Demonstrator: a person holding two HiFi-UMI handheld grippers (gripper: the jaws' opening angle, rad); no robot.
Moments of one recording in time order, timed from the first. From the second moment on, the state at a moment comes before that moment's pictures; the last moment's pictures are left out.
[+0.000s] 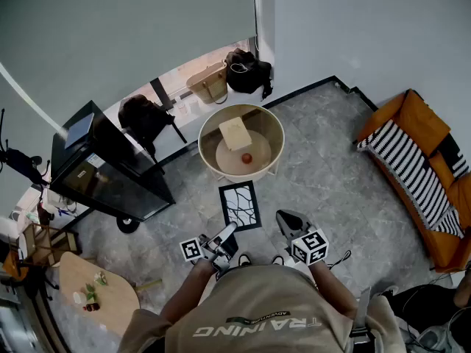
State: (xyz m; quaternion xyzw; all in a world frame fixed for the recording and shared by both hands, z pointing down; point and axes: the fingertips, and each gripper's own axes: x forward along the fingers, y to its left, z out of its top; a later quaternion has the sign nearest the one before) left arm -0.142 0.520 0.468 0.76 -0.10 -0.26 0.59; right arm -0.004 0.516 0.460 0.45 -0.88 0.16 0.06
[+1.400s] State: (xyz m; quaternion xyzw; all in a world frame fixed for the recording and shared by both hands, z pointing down) left arm -0.190 0.434 0.519 0.73 -0.10 -0.23 0.63; right arm -0.053 0.440 0.489 0.48 -0.85 0.17 0.11
